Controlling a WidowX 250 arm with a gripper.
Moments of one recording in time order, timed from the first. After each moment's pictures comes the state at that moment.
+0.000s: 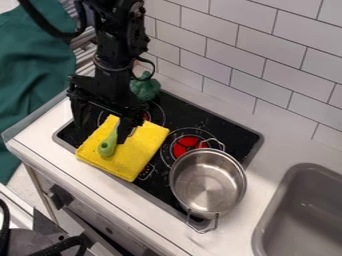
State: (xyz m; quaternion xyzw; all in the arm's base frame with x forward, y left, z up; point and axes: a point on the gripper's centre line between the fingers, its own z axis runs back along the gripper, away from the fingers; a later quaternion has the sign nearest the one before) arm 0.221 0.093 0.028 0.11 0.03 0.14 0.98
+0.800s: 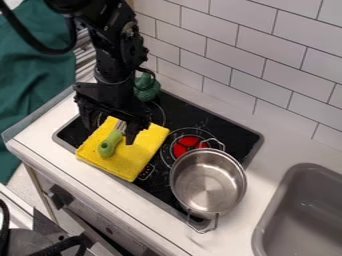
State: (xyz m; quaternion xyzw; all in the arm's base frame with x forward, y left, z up) arm 0.233 0.098 0.018 0.09 -0.08 0.15 0.98
